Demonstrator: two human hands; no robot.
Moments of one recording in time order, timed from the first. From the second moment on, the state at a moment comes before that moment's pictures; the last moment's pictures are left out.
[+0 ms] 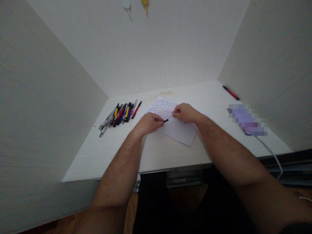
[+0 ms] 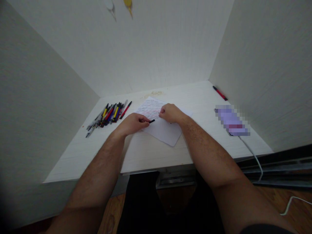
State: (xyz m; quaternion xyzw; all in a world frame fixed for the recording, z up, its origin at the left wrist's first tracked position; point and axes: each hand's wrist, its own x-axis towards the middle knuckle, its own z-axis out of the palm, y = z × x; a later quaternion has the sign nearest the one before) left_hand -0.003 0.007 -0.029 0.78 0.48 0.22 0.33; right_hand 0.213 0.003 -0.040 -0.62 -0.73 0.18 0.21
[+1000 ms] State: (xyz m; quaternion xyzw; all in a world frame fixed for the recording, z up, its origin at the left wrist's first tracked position) left_hand 0.010 -0.003 -0.030 0.82 0.53 0.20 0.10; right_hand 0.215 -0.003 -0.029 -0.64 -0.76 0.11 0.08
